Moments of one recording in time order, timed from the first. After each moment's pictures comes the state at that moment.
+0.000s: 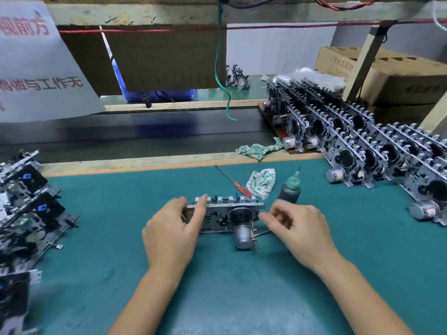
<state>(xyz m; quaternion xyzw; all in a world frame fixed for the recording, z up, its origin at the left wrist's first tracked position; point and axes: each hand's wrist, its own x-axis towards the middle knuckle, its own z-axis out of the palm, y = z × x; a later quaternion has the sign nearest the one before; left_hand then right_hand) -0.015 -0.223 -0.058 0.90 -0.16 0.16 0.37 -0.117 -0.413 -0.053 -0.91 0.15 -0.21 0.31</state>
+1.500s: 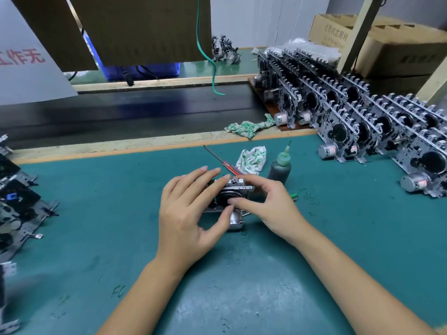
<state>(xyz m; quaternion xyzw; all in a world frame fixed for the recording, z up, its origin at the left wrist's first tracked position) -0.029 -0.242 -0.063 0.76 -0.45 0.29 0.37 -0.095 -0.400 -0.060 -0.76 0.05 -0.16 0.63</state>
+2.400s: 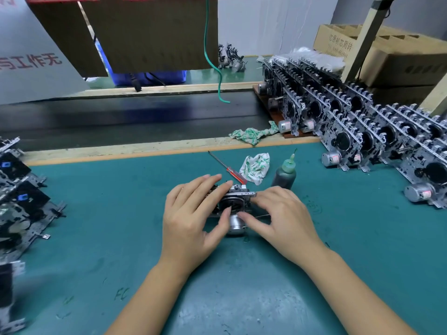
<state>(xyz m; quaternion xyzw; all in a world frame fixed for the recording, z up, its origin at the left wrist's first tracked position) -0.027 -0.244 -0.071 0.76 -0.44 0.33 0.34 -0.113 -0.401 -0.067 -0.96 0.08 -0.23 0.17</state>
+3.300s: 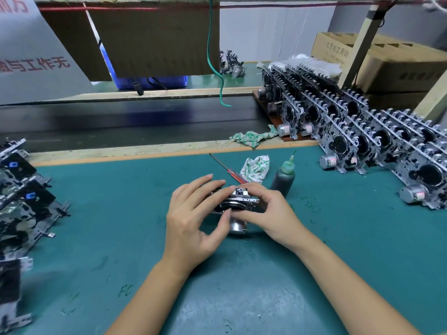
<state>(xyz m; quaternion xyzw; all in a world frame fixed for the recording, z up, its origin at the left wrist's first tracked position) -0.029 -0.240 -0.068 0.73 -0.45 0.28 0.43 -0.097 -0.396 -0.058 -0.78 0.02 -0.14 0.61</state>
